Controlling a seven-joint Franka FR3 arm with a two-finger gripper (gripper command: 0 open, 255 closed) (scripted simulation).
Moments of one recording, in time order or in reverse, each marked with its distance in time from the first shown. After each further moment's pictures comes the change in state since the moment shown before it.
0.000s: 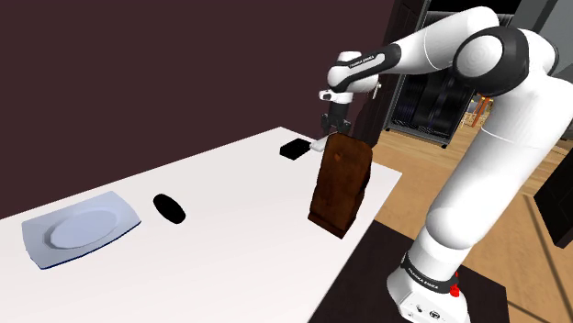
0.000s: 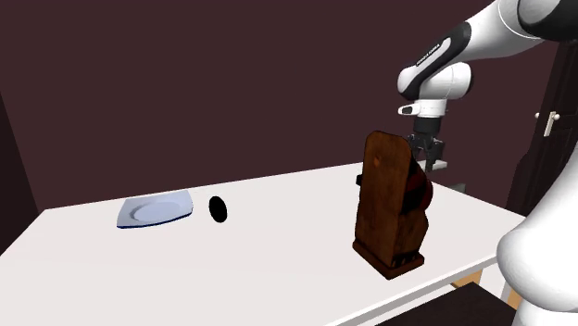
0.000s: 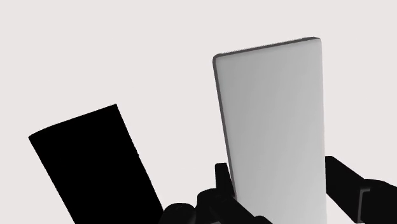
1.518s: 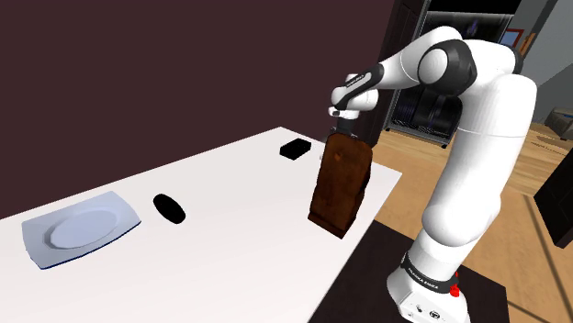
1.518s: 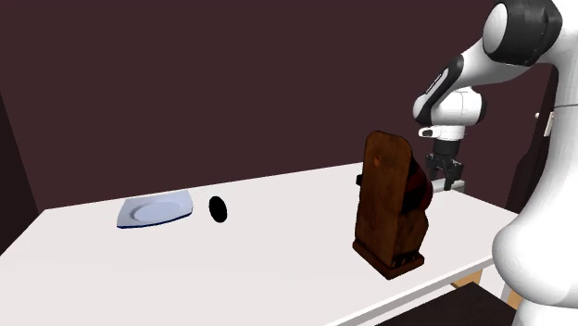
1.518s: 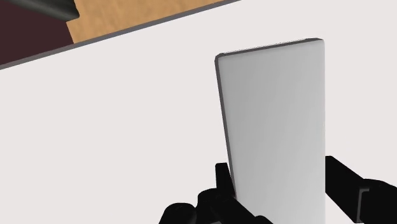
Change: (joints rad) arm -0.093 0.206 -0.076 0.037 0.082 0.156 -0.211
